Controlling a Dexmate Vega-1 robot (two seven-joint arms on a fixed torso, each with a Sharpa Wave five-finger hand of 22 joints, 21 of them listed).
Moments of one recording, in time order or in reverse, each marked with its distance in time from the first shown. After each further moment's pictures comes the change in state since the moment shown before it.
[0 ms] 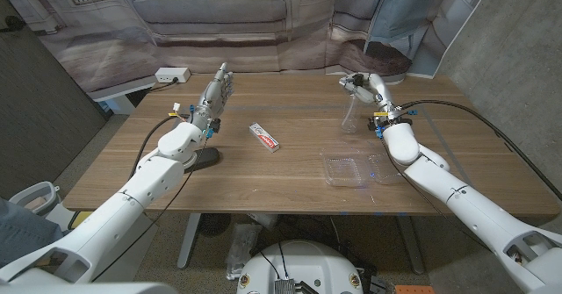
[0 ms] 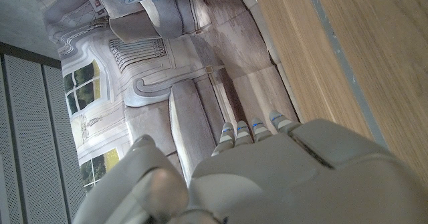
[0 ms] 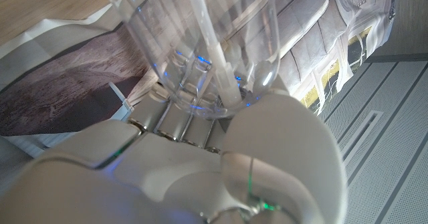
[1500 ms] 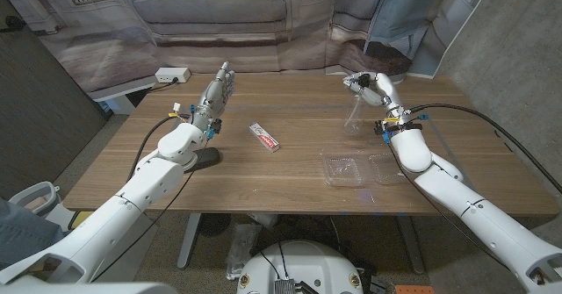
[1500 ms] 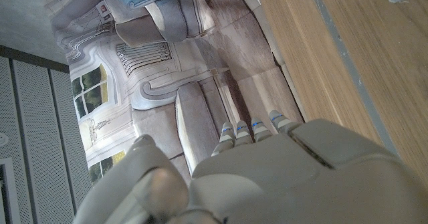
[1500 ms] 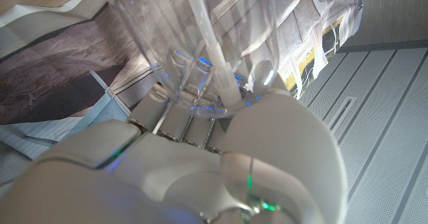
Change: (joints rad) left arm 0.034 0.015 -0.008 -0.067 0.014 0.013 0.032; left_hand 0.004 0.004 -0.008 0.000 0.000 0.002 0.002 0.000 0.000 0.000 0.000 0.000 0.000 0.000 0.000 0.000 0.000 0.005 0.005 -0.014 0.000; right arm -0.130 -0.043 0.088 -0.142 0.003 0.057 0.012; right_hand -0.001 0.007 -0.003 0.003 -0.007 0.011 -0.011 -0.013 0.000 0.005 -0.005 0.000 0.009 0.009 -0.009 -0.003 0.009 0.000 0.000 0.015 0.005
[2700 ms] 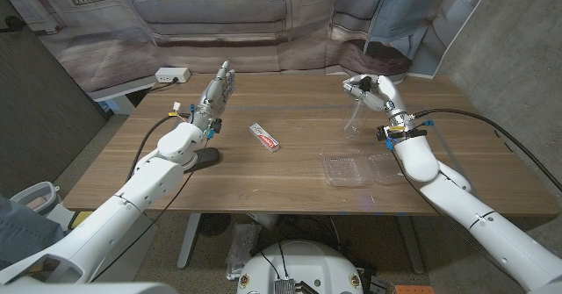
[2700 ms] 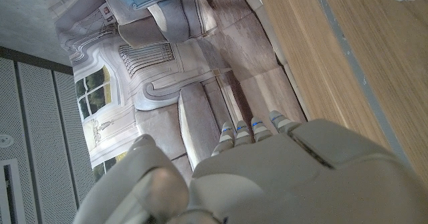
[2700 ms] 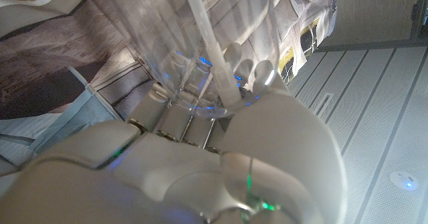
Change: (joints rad) left arm 0.006 0.005 -0.005 -0.011 0.004 -0.004 0.000; left_hand 0.005 0.005 -0.003 -0.003 0.000 0.000 0.000 0.000 0.000 0.000 0.000 0.000 0.000 0.000 0.000 0.000 0.000 0.004 -0.004 -0.008 0.000; right arm -0.086 -0.008 0.051 -0.074 -0.038 0.059 0.008; right_hand 0.008 0.003 -0.008 0.000 0.000 0.009 0.002 -0.011 0.005 0.009 -0.002 -0.012 0.005 0.006 0.002 -0.003 0.005 0.000 0.000 0.014 0.005
